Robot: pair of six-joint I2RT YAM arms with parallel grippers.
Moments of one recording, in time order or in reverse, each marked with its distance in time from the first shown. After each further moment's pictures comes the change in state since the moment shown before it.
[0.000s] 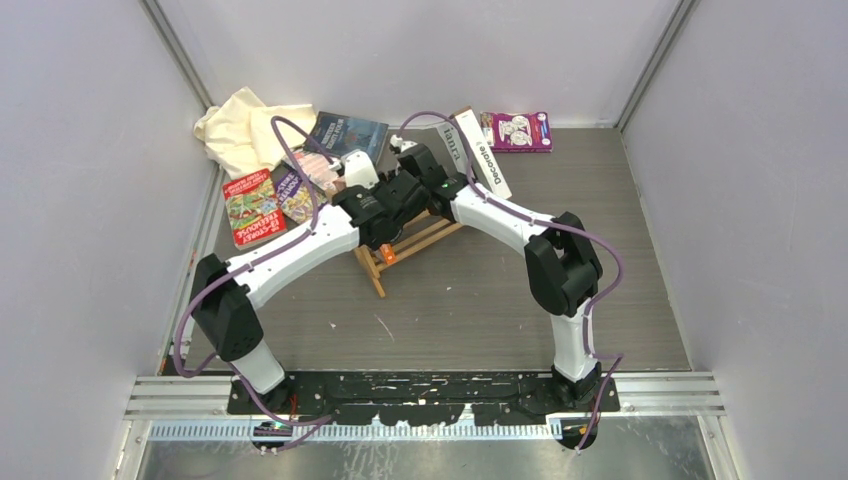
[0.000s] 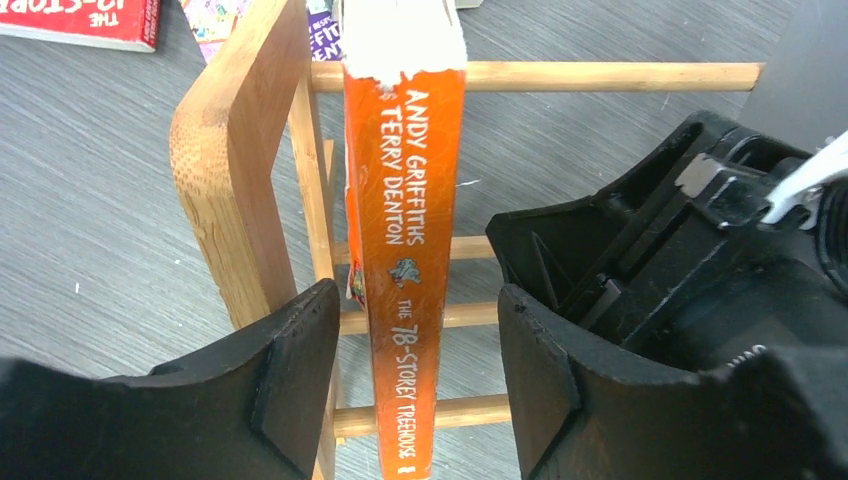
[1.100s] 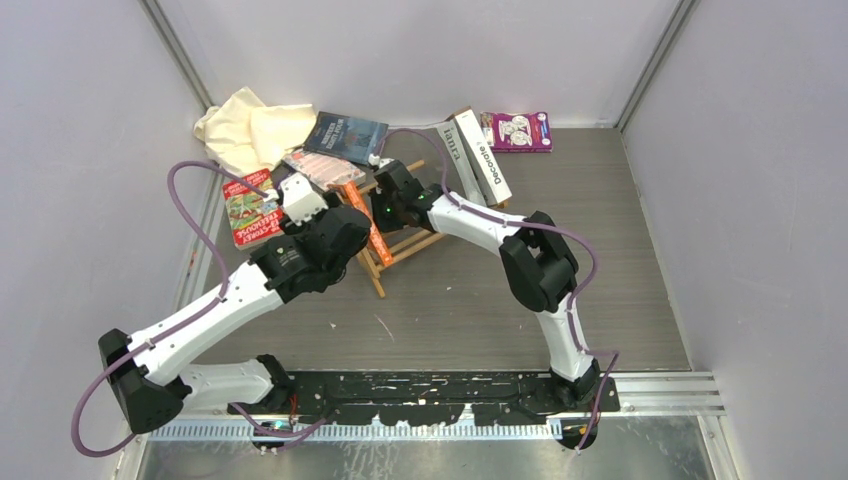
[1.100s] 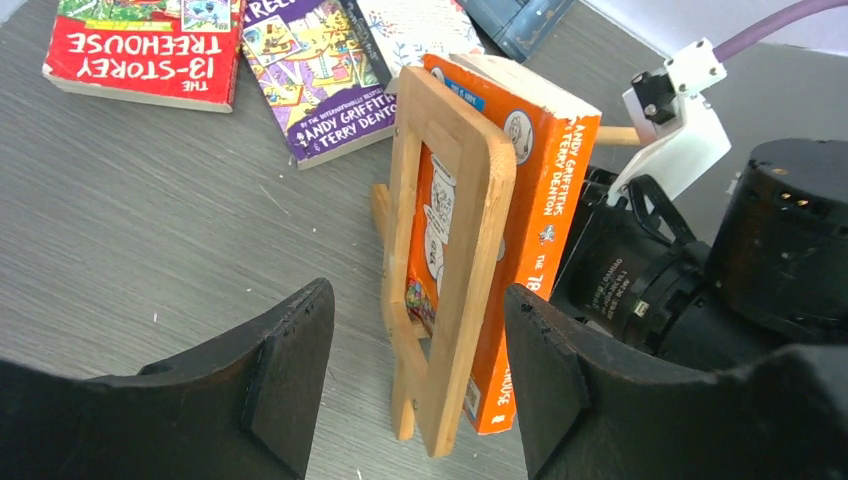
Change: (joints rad) left arm -0.040 -0.510 -0.360 0.176 -0.092 0.128; right arm 0.081 0.117 0.063 -0.018 0.038 -0.001
